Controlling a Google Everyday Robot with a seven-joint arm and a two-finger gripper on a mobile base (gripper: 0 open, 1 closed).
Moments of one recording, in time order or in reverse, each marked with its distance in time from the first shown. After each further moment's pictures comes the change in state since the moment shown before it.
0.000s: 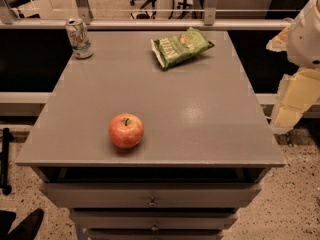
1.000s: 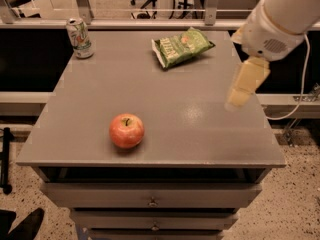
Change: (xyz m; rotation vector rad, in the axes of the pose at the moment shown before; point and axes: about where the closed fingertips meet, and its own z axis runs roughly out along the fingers) arm -0.057 -0.050 0.047 0.018 -0.111 -0.005
